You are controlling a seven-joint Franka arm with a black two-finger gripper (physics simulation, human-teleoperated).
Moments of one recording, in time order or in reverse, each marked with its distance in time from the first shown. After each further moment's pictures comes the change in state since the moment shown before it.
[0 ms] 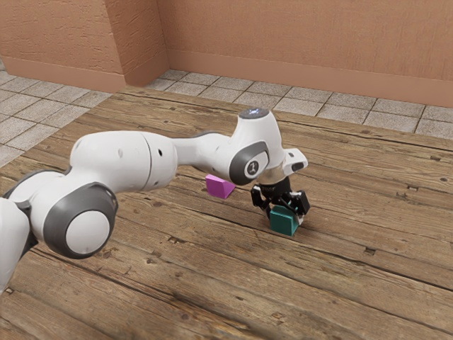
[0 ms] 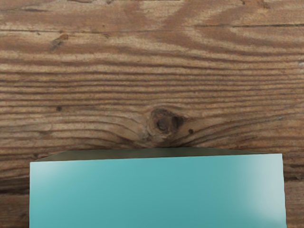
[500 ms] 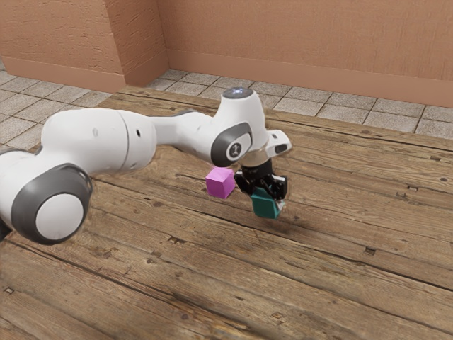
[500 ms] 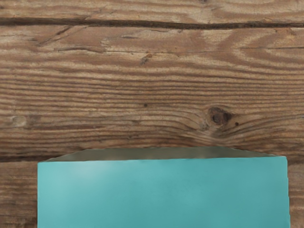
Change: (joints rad) arm 0.011 -0.207 0.060 -0.193 0.023 0.001 -0.024
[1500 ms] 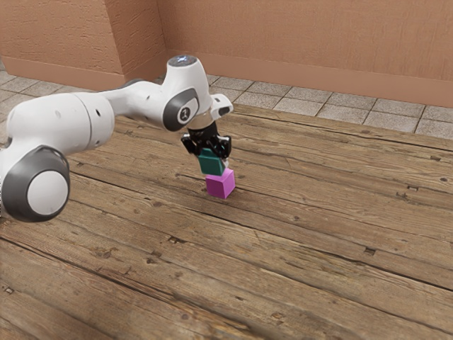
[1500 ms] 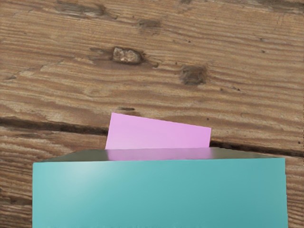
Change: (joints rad) arm 0.275 0.062 -0.086 0.180 0.150 -0.077 0.033
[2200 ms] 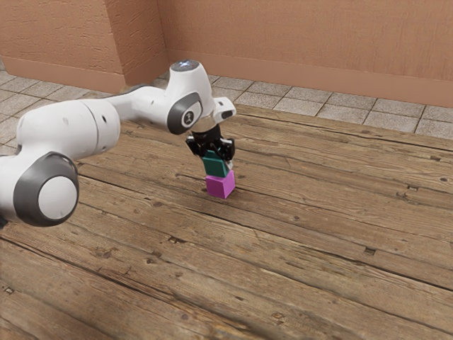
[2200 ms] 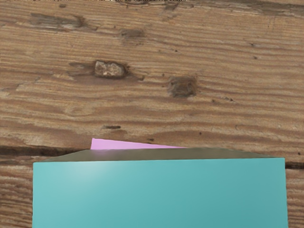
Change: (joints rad) arm 0.003 0.073 -0.013 0.080 0.001 0.005 0.068
